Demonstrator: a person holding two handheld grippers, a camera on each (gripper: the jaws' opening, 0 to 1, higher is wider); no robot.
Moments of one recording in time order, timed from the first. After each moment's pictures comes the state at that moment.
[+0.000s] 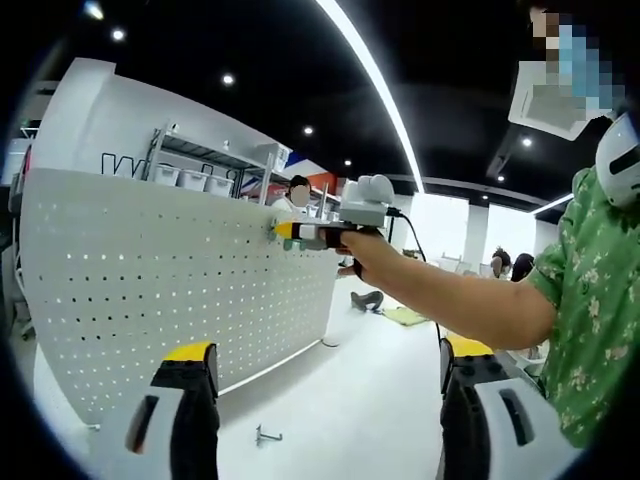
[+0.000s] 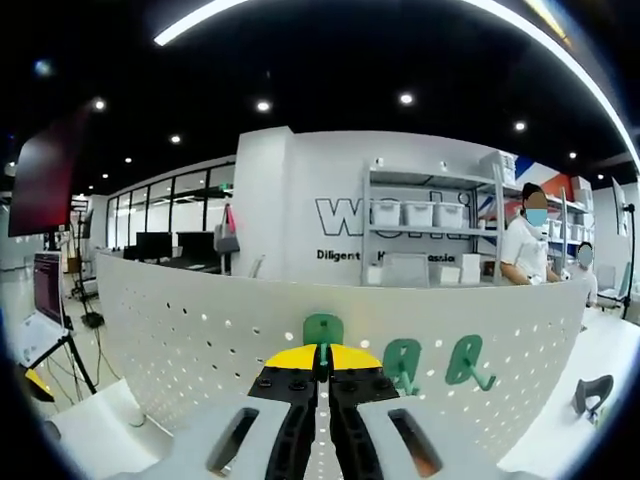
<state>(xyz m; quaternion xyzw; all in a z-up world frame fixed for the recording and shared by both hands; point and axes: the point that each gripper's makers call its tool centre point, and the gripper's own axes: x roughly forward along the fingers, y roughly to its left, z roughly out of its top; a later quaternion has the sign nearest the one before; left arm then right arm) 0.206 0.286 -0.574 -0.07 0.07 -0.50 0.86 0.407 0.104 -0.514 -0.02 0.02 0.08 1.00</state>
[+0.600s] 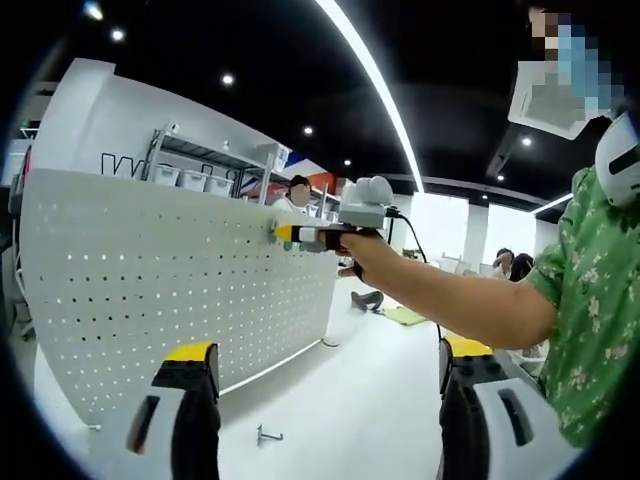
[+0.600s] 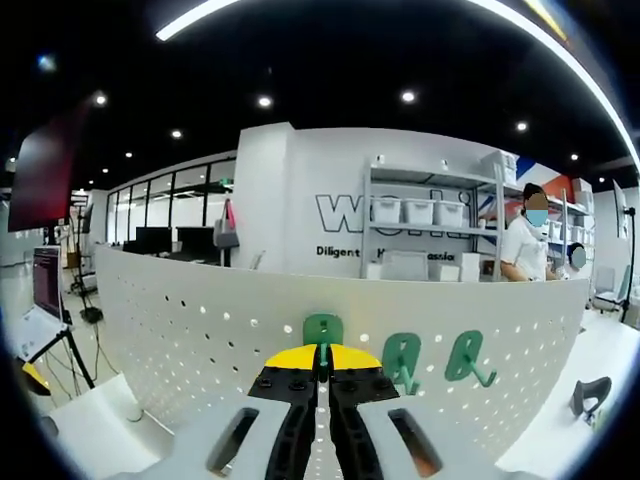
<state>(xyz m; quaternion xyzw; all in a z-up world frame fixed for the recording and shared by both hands) 0.207 0.287 -0.575 -0.07 0.07 -0.50 0.86 0.409 0.103 -0.519 -0.03 0.03 0.08 1.00</state>
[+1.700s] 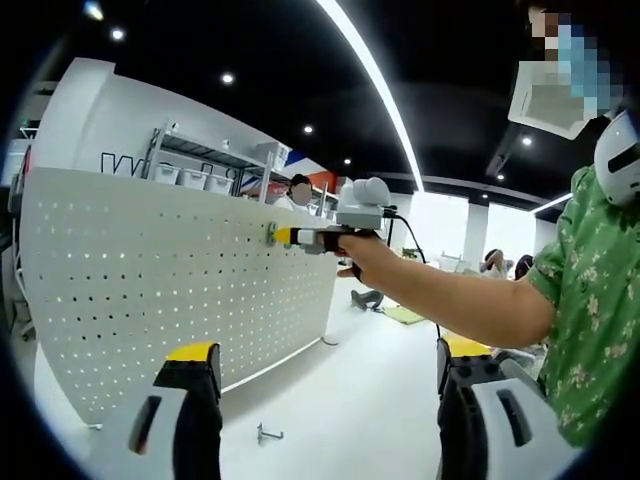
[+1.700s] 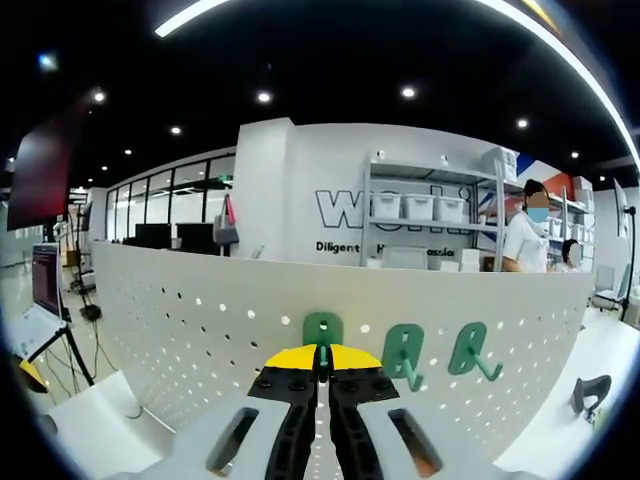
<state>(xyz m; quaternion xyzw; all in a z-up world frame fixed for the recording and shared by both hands) 0.207 0.288 -0.576 -0.06 0.07 -0.50 0.86 0.412 0.103 -0.527 -0.03 0.04 0.08 1.00</state>
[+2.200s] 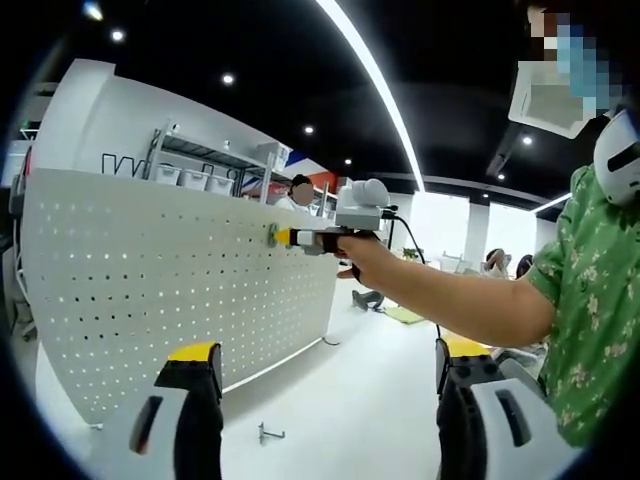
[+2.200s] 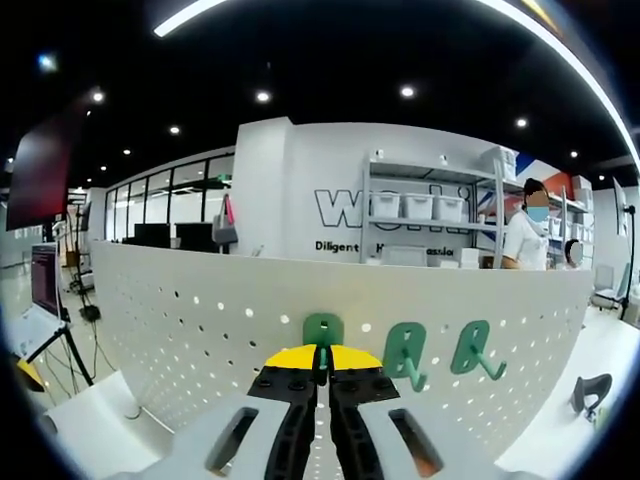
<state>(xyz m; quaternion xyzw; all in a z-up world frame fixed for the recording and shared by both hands) 0.207 0.290 -0.576 -0.06 0.07 -0.50 0.86 0.414 0.103 -0.528 -0.03 0.04 0.08 1.00</state>
